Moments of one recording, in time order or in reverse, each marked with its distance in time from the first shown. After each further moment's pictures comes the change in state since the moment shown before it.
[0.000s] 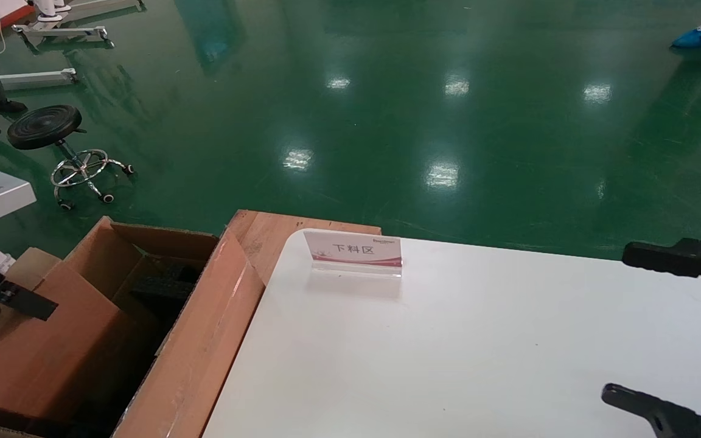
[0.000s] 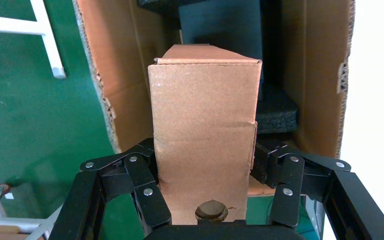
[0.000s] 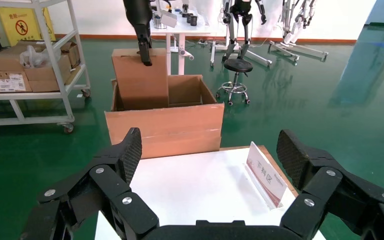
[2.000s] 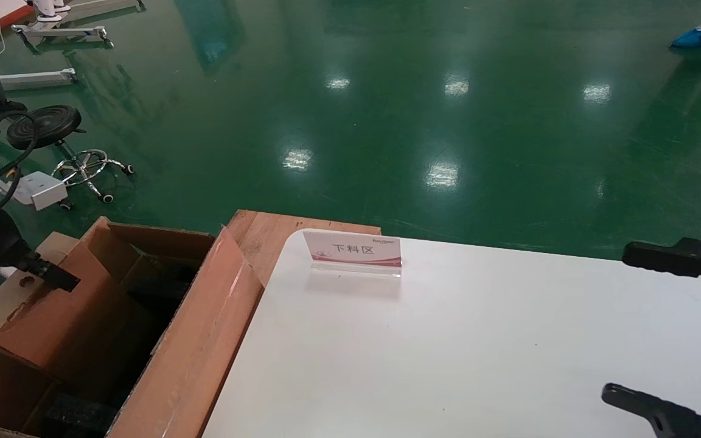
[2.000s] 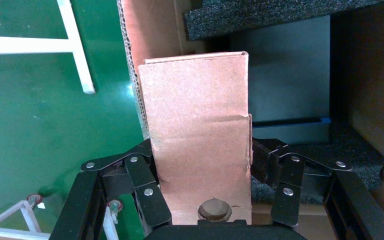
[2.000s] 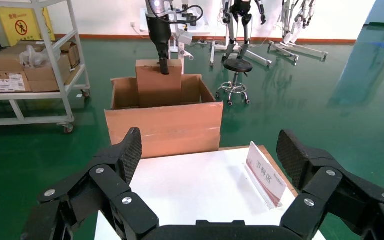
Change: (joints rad) left arm 0.529 0.220 -0.053 0.736 -0.248 -0.281 0.488; right arm 0.001 0.001 -0.003 0.000 0.002 0.001 -0.002
